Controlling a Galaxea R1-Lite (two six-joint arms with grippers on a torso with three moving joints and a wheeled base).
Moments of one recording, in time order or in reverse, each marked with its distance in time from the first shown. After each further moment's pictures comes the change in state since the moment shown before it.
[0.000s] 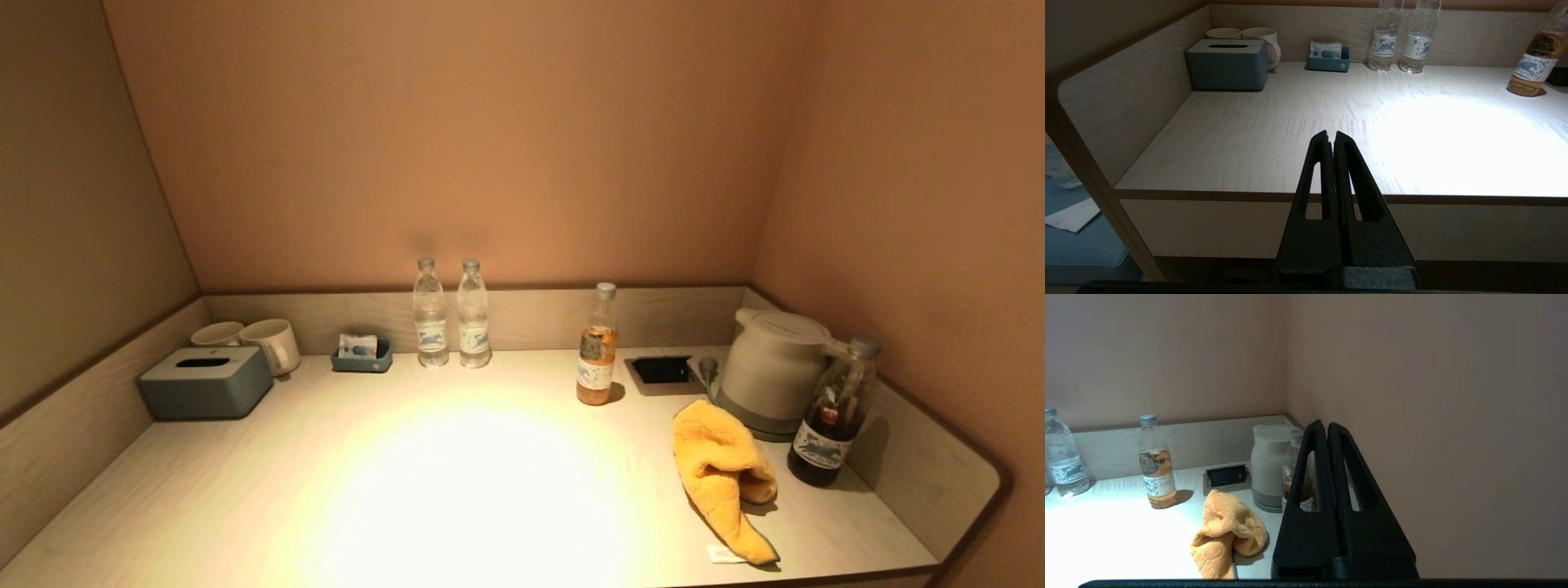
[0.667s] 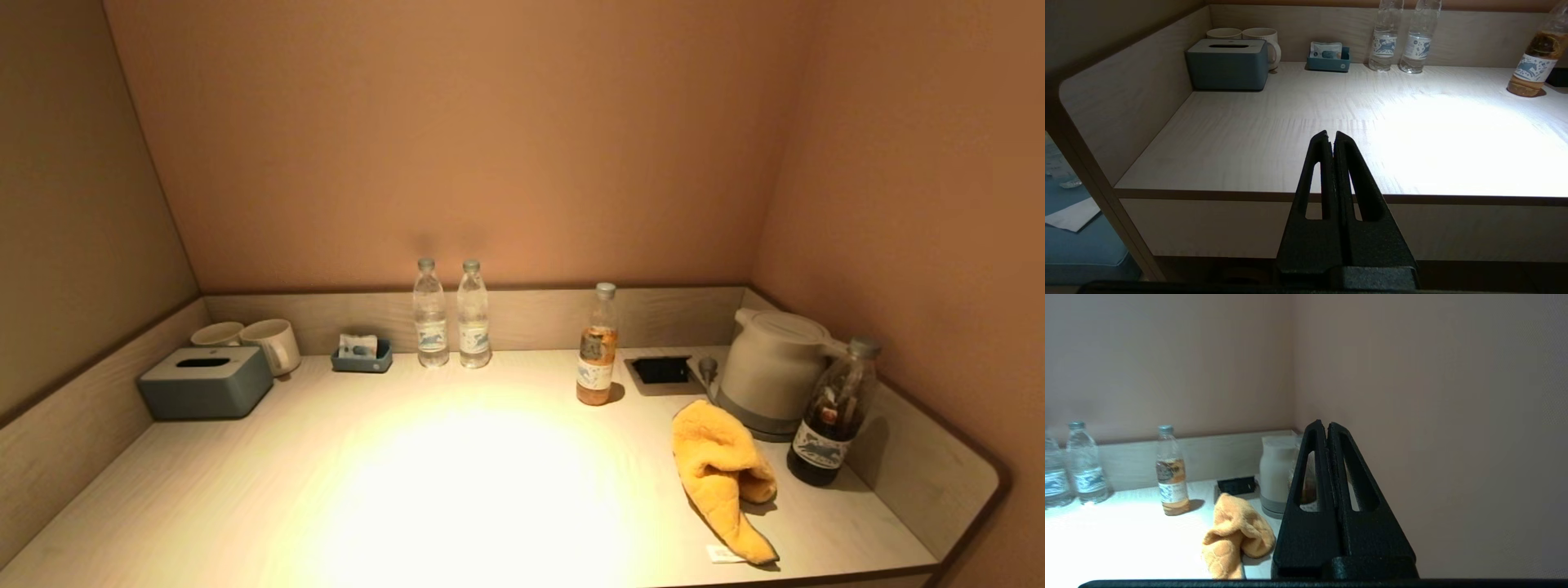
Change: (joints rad) left arm 0.000 0.000 0.000 0.000 0.000 0.000; right arm -0.022 -0.255 0.050 0.109 0.061 0.013
